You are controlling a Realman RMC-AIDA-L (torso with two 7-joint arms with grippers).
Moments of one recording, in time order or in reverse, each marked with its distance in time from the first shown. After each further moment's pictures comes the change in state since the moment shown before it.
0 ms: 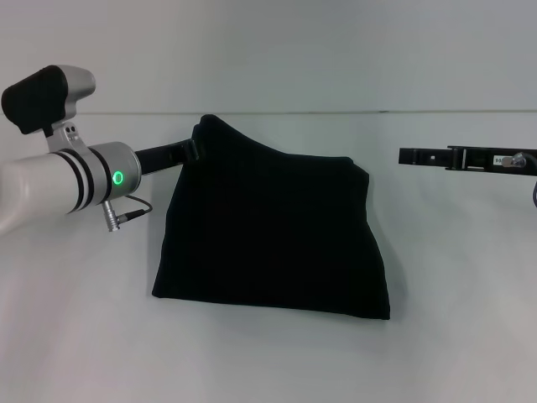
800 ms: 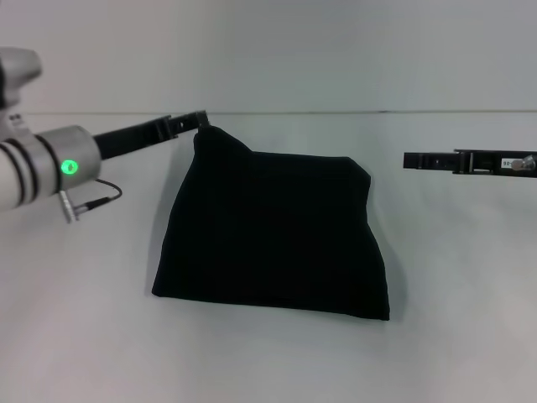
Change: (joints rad) left arm 0.131 0.000 -0.023 0.242 -0.045 0.309 -0.006; right arm -0.009 -0.021 -0.002 -0.002 0.005 -0.055 -0.017
